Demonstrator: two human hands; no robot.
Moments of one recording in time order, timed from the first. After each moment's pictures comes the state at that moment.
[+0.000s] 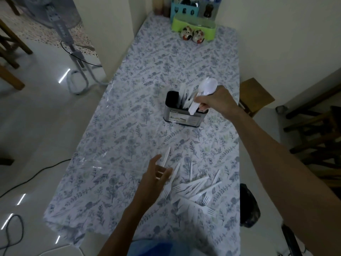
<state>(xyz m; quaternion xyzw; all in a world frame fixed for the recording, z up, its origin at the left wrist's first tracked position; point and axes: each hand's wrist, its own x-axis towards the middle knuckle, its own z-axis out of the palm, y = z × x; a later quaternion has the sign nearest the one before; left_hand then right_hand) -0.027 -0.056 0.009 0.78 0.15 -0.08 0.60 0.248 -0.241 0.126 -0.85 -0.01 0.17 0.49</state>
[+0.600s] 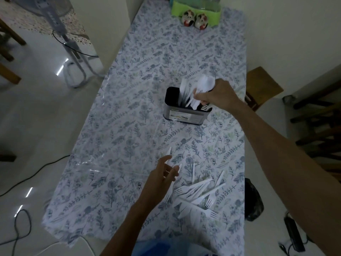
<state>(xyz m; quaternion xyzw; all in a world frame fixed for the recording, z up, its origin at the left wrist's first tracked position) 0.006 -0.068 0.004 0.79 0.13 -0.14 0.58 0.286 -0.239 0.102 -0.89 -0.08 0.15 0.42</state>
